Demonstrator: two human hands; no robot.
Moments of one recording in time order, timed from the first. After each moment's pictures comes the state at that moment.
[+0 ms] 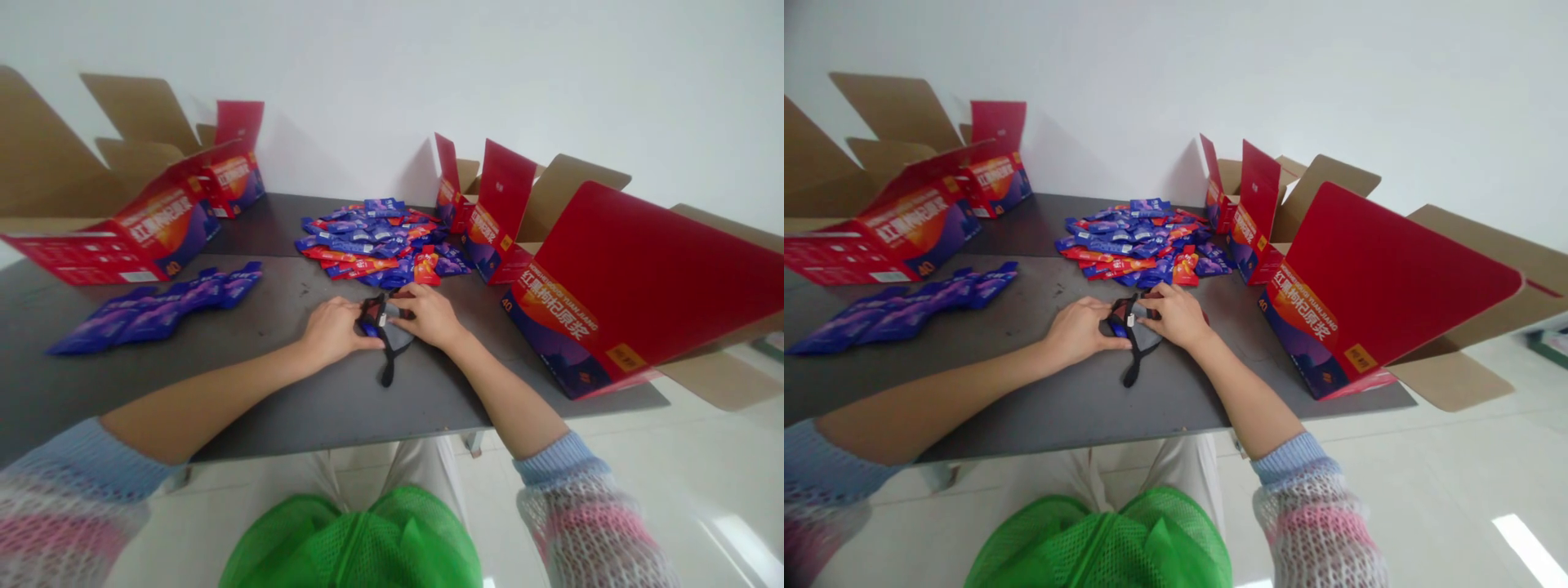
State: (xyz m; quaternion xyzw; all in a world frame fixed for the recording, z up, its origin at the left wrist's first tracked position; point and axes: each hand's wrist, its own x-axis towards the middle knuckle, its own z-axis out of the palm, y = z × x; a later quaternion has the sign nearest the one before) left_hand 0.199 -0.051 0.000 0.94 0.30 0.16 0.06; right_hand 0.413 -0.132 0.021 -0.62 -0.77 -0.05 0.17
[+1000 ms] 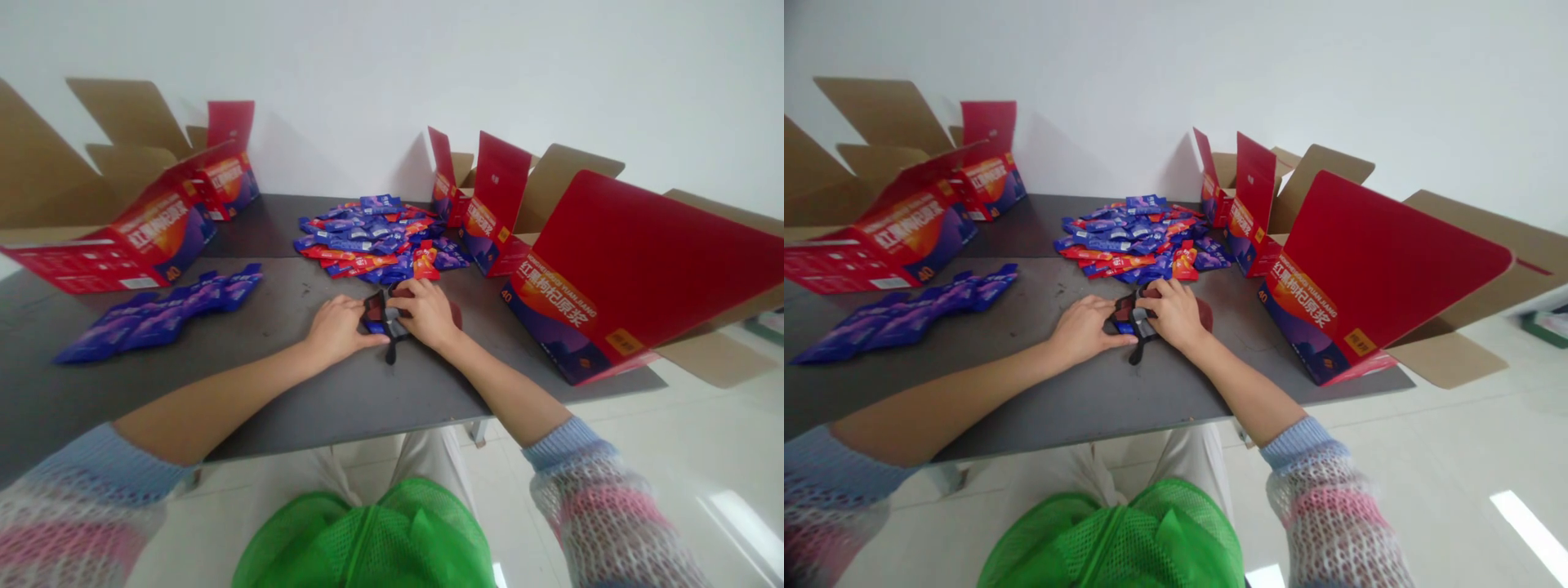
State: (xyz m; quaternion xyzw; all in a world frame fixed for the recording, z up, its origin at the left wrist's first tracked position) left_hand 0.199 -0.053 -0.003 0.94 0.28 0.17 0.05; right_hand 0.396 -0.139 0.017 -0.65 -0.73 -0.09 0.18
